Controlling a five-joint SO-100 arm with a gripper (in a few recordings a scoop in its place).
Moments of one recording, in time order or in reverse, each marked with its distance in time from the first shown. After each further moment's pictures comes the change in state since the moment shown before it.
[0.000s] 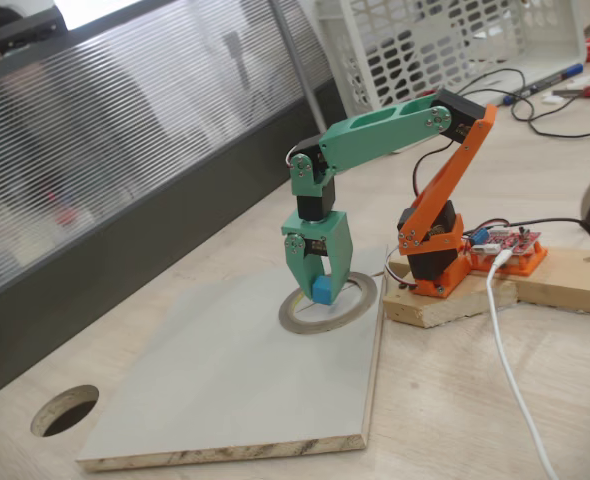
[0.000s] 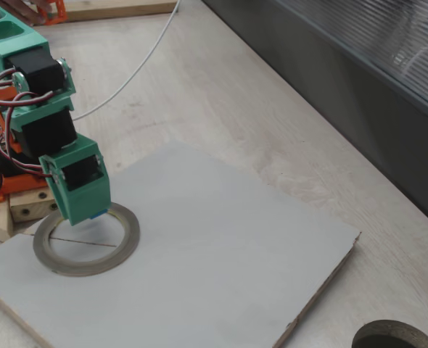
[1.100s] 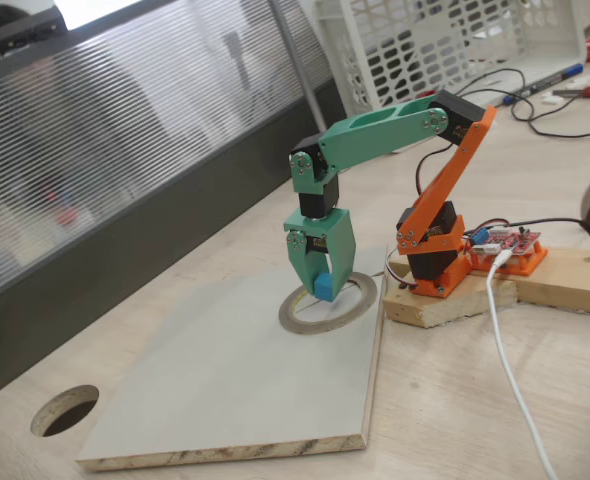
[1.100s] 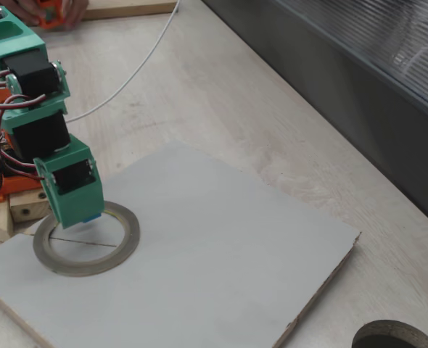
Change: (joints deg) arm 4.0 -0.1 0.0 0.1 0.1
